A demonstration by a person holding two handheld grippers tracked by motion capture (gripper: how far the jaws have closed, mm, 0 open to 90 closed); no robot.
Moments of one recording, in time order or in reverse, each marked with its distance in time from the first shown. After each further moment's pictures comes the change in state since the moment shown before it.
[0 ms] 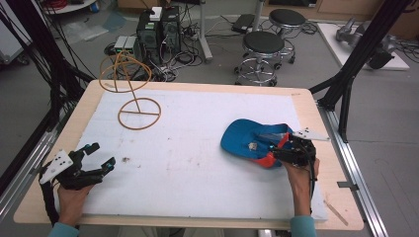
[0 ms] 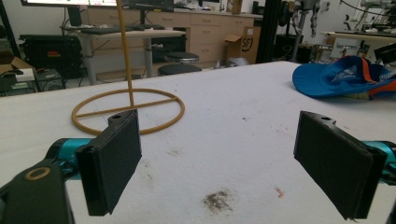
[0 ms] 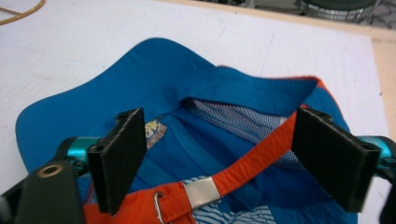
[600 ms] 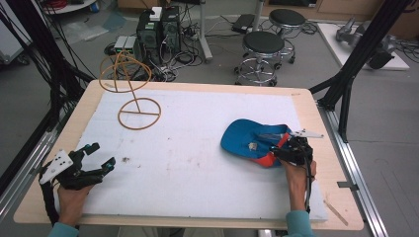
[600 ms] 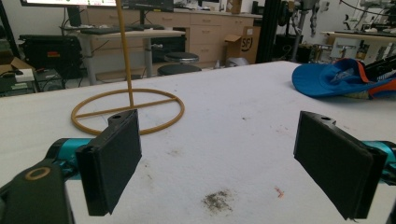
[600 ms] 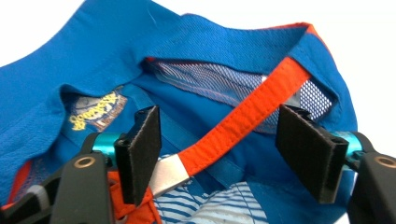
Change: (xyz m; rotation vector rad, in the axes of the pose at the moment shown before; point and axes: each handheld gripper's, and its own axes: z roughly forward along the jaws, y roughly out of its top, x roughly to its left) left arm 0.000 0.000 0.000 -0.002 -0.001 -0.001; right arm -0.012 -0.012 0.024 0.132 -0.065 0.075
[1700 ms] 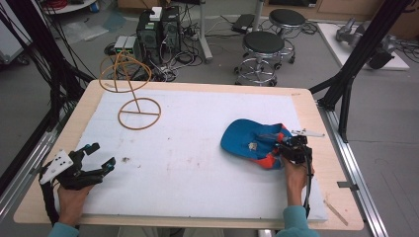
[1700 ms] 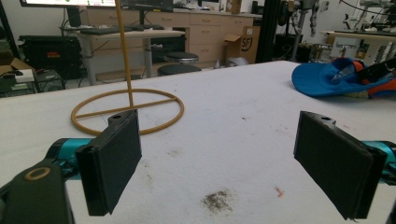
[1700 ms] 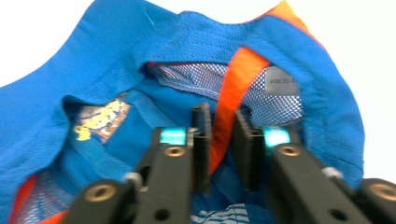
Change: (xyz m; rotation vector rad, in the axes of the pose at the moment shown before) left arm 0.000 0.000 0.000 0.001 -0.001 0.005; right arm -0.006 -0.001 0.007 -0.006 0.061 0.075
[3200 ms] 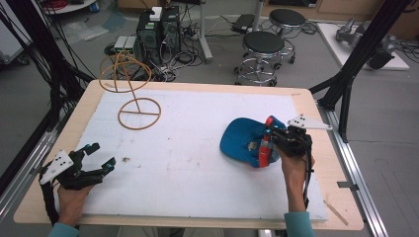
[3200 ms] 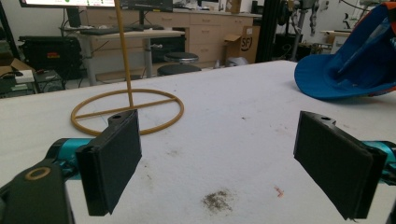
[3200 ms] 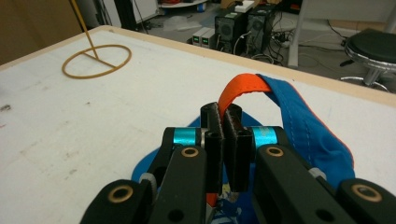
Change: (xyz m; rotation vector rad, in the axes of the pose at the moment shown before) left arm 0.000 0.000 0.000 0.003 -0.001 0.005; right arm 0.072 0.055 -0.068 -0.224 0.193 -0.217
